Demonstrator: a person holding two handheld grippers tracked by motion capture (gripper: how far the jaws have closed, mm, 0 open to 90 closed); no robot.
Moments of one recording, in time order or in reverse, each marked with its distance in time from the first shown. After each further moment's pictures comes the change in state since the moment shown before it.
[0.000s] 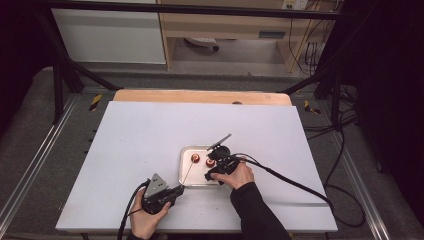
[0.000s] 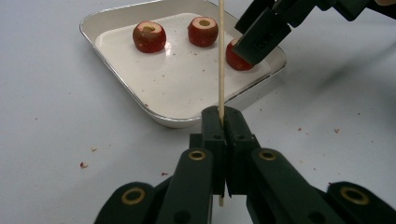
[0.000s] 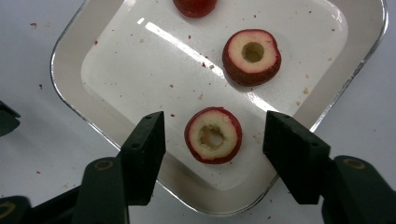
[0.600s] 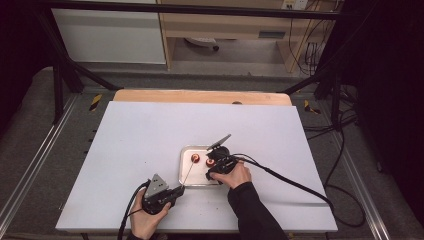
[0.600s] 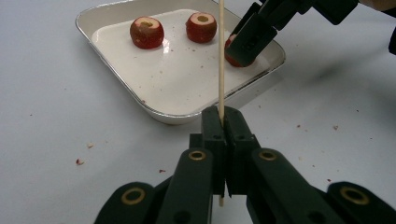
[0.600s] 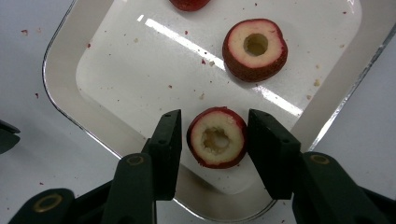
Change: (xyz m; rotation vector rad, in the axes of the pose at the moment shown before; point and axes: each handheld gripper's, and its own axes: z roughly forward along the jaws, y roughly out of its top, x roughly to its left) left arm 0.000 -0.002 0.001 0.008 -0.008 -0.002; right arm 0.000 0.001 0.008 0.028 0.011 0.069
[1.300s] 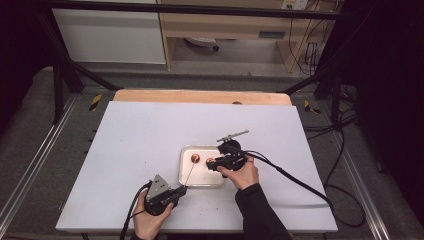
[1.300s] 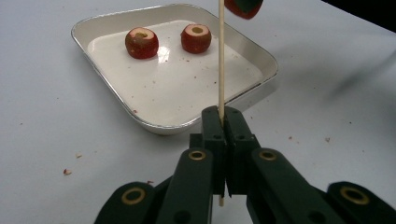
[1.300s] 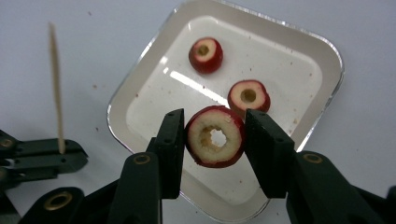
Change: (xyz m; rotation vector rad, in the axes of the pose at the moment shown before) left arm -0.008 0.002 0.002 -0.038 0.008 -0.014; right arm -0.010 -0.008 -0.043 -0.277 0.111 0.027
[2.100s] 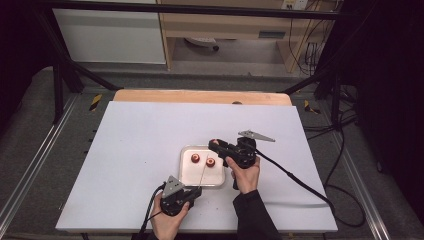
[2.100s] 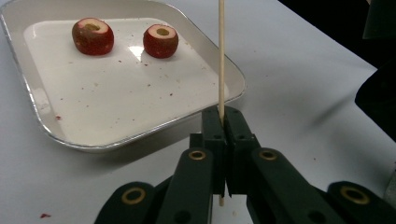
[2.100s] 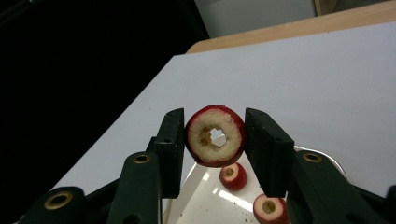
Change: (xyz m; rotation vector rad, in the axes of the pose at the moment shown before) left arm -0.032 0.006 0.027 -0.017 -0.025 -0.153; right arm -0.019 -0.010 -0.016 -0.522 0.184 0.173
